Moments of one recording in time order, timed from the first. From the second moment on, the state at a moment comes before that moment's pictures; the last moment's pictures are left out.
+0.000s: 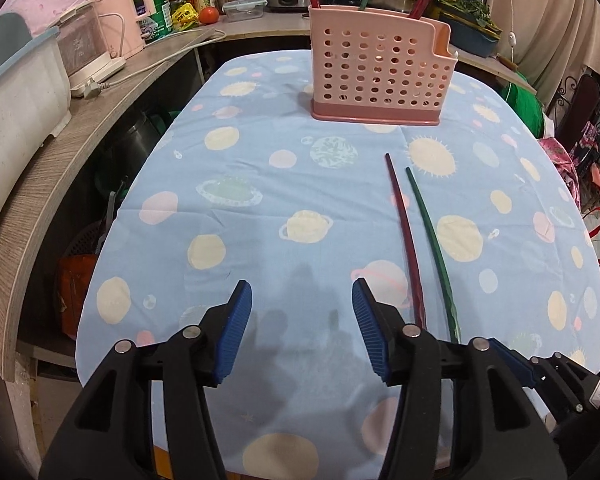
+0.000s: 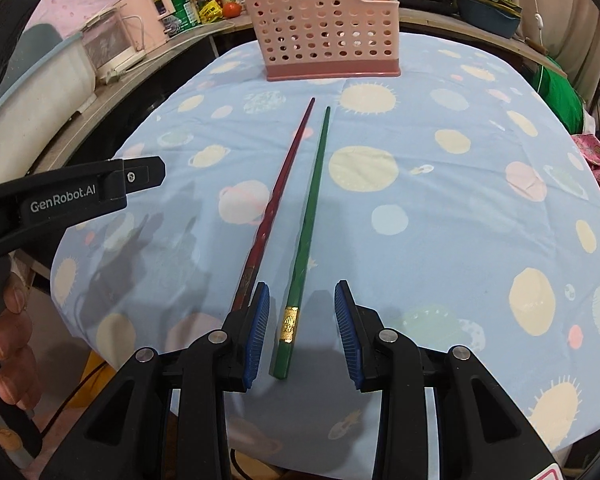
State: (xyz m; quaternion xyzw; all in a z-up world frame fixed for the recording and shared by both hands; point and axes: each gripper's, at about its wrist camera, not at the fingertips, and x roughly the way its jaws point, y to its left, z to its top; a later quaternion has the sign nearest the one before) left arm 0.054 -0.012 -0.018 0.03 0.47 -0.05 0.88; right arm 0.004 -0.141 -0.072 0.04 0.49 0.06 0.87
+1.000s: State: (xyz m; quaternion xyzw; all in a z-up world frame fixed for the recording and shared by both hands) left arm 0.032 -0.076 -0.054 0.07 0.51 -0.12 0.85; right arm -0.003 -0.198 -0.067 0.06 0.48 0.00 0.87
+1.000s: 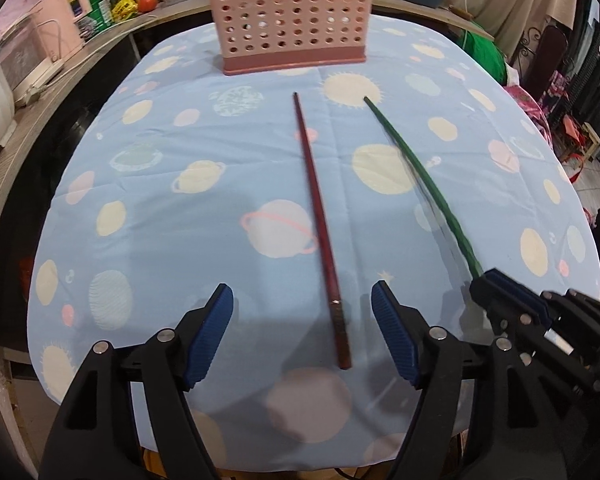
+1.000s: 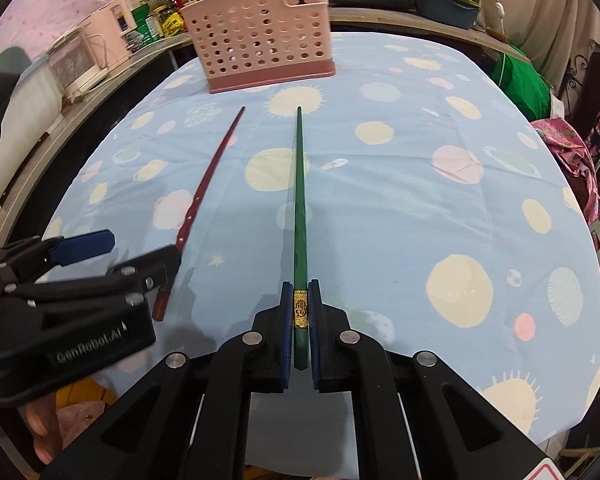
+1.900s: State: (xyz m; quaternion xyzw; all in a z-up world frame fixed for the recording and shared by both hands) left arm 0.032 -0.072 -0.064 0.05 0.53 -0.15 0.83; right arm -0.004 -0.199 -0.071 0.07 0.49 0.00 0.87
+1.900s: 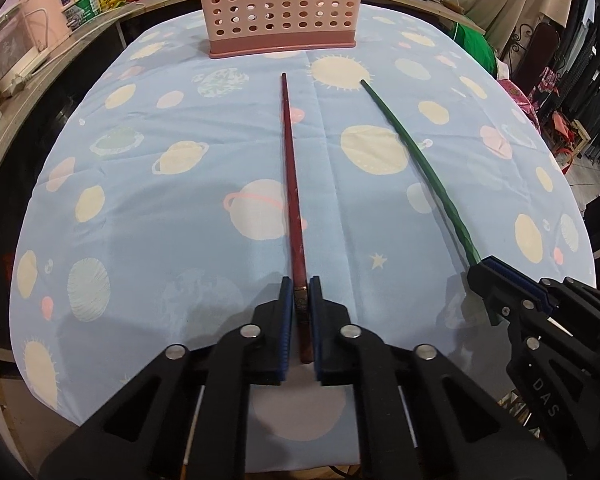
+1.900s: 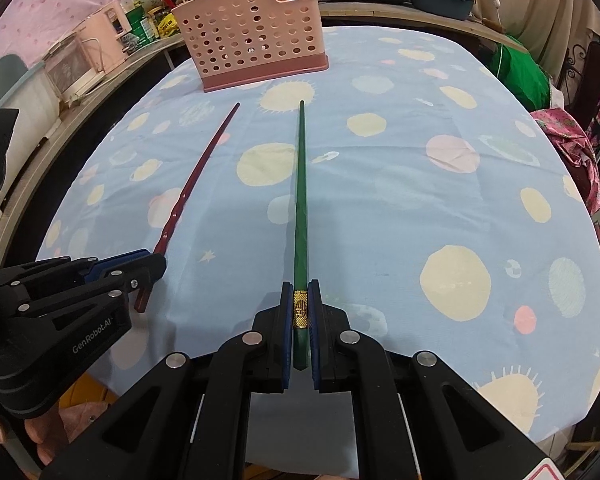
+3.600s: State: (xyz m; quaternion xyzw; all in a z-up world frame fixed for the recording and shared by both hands) left arm 0.039 -0.044 -0.034 0.01 0.51 -0.14 0.85; right arm -0.001 -0.196 -0.053 0.07 0.47 0.01 0.88
